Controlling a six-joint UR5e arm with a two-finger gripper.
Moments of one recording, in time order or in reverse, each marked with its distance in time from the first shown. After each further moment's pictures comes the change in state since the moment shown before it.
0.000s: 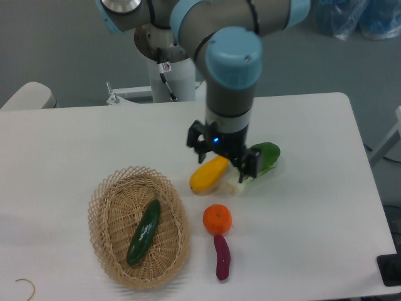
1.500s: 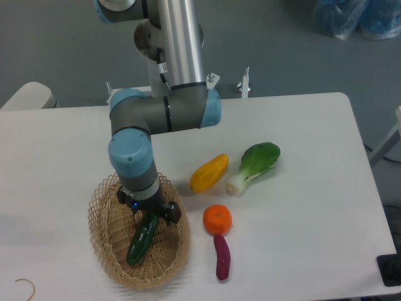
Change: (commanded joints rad) arm -0.229 -0.207 -0.193 0.368 0.114 -0.276
